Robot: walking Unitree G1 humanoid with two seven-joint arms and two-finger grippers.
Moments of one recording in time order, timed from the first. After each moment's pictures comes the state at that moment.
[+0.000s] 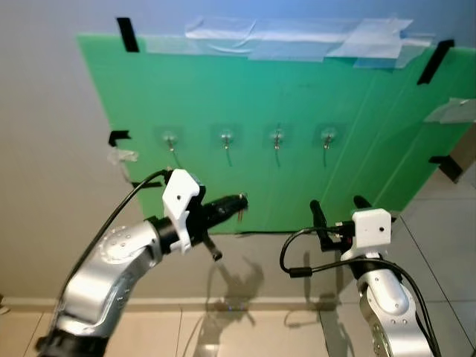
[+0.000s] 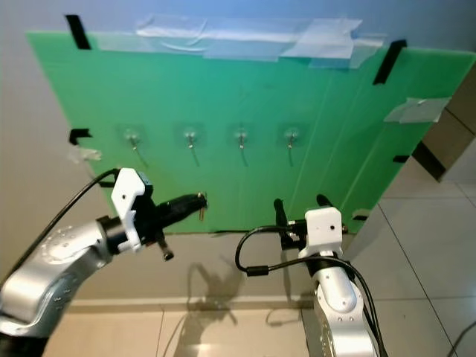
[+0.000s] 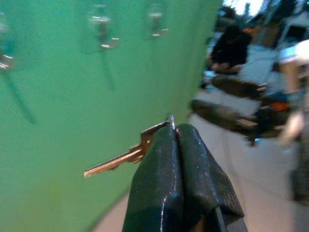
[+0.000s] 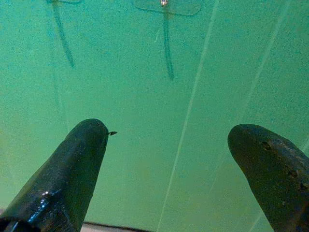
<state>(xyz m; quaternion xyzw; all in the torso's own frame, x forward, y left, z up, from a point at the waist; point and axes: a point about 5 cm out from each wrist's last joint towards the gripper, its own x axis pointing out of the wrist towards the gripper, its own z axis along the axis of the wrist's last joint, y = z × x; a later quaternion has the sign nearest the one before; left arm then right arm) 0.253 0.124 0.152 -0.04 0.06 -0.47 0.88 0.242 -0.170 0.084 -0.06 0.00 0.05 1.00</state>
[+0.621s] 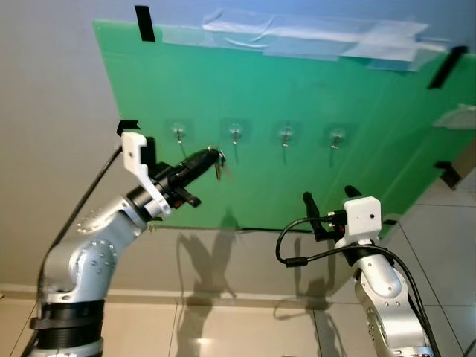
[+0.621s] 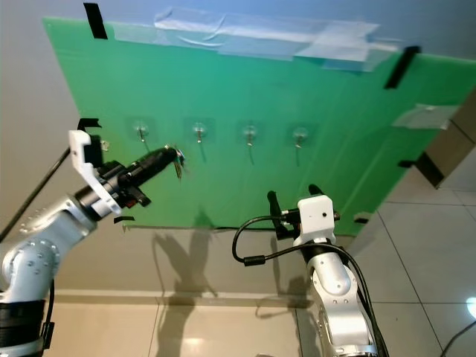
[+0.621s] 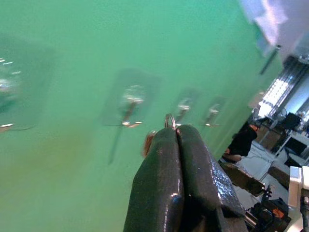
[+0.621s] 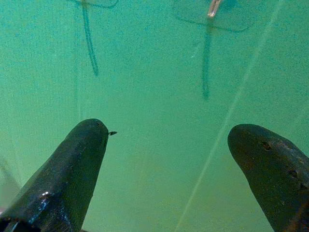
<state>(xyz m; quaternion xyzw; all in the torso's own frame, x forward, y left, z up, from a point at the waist) 0.287 0.159 0.181 -0.21 0.01 -0.38 0.90 0.262 -0.166 0.088 -0.07 -0.02 0.08 0.99</state>
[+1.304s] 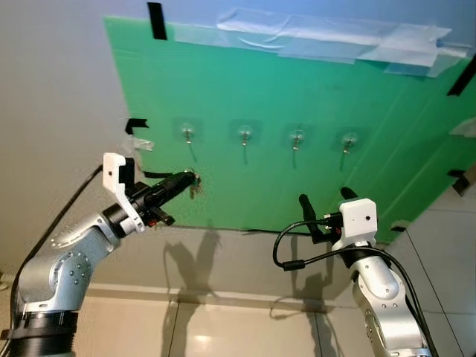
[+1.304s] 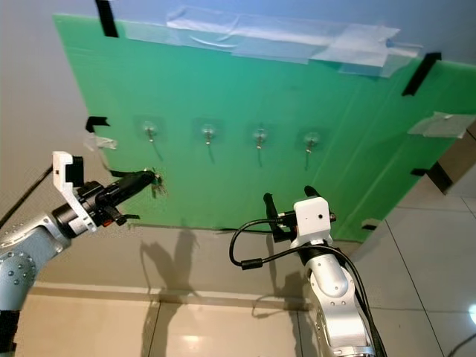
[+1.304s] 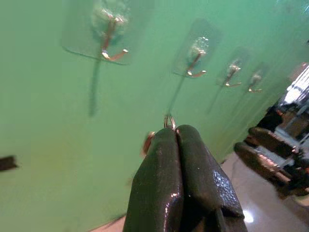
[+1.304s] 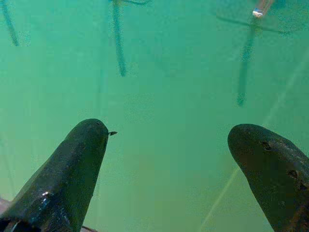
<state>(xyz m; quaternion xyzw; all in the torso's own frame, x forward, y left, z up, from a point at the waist) 0.284 0.198 0.151 -0.16 0.06 -0.36 0.92 0.260 -0.161 0.086 -0.07 -0.01 0.09 0.99</state>
